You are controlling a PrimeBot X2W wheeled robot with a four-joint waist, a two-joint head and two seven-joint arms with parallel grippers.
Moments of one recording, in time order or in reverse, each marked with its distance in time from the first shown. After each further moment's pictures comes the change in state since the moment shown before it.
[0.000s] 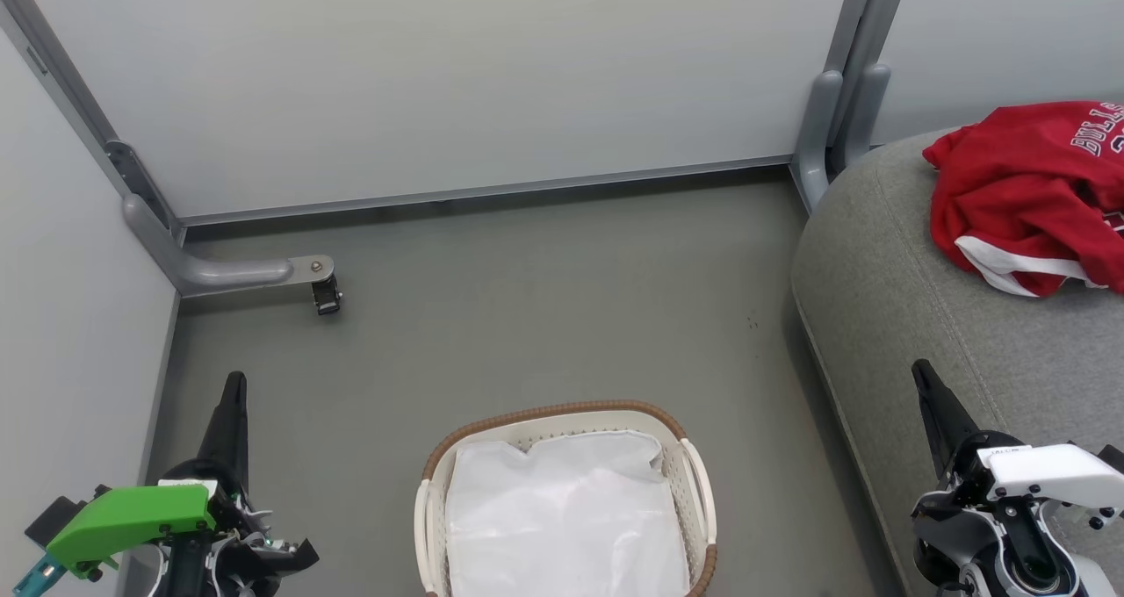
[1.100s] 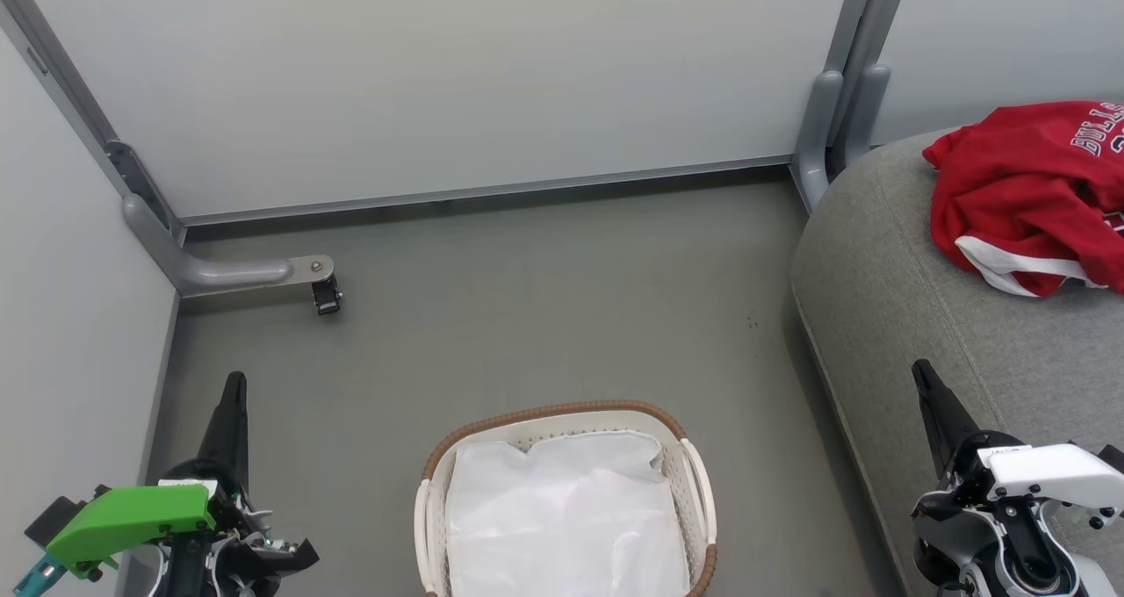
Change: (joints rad) left arm 0.000 0.000 0.000 0.000 0.000 0.000 0.000; right arm 0.000 0.000 -0.001 0.000 0.000 0.000 0.001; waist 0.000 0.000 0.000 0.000
